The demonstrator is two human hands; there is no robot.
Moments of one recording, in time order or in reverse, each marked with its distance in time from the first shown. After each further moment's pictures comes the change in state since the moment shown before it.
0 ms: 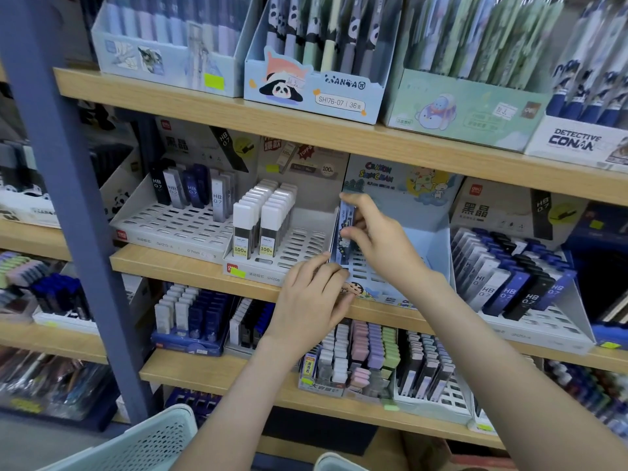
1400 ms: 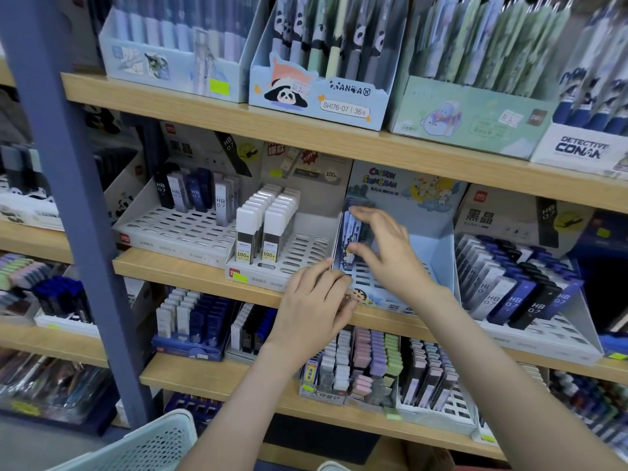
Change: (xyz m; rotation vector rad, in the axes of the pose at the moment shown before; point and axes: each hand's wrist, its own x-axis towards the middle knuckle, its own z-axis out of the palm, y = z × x) left_hand 0.000 0.000 -0.001 0.006 0.001 0.005; right_hand -0.003 0.030 0.006 -0.185 0.085 -0.103
